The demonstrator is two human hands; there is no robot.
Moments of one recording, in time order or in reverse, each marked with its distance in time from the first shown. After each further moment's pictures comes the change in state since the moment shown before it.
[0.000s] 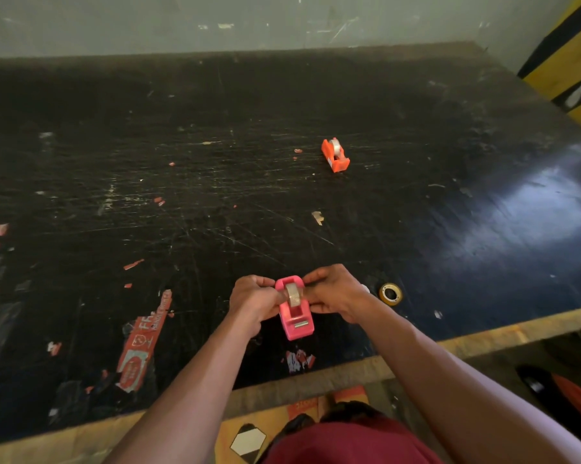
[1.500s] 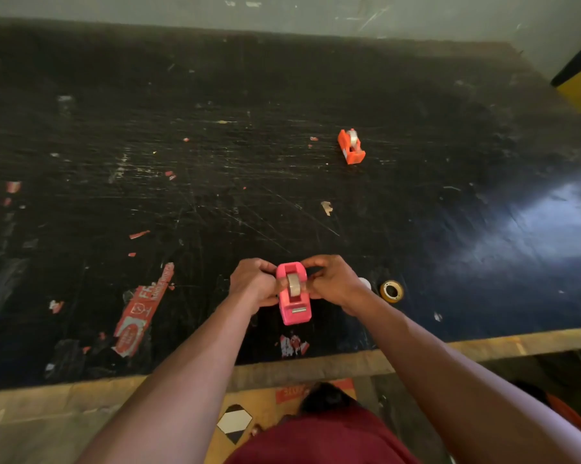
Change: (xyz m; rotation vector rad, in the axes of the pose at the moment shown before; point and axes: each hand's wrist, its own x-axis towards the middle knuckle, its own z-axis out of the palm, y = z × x) left_hand 0.002 -0.004 0.001 0.057 -0.002 0.021; right_hand 0.013 0.012 -0.001 -0.292 -0.015 -0.184
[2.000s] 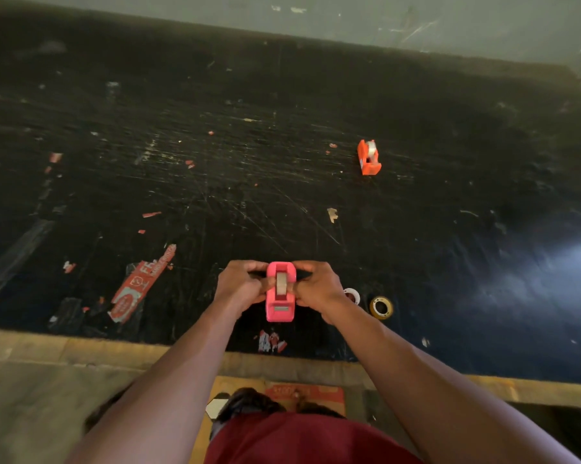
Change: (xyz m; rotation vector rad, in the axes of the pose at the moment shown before) left_hand -0.016 -0.017 0.010 -0.075 0.116 0.094; right_hand 0.011 0.010 0.003 0.019 -0.028 -0.031
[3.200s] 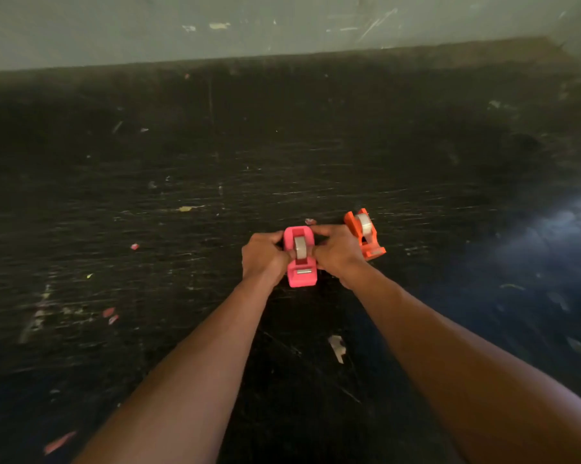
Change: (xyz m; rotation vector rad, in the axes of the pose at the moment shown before) left_hand 0.251 0.241 0.066 0.192 -0.081 0.247; right_hand 0.268 -0.133 -0.150 0.048 0.284 0.003
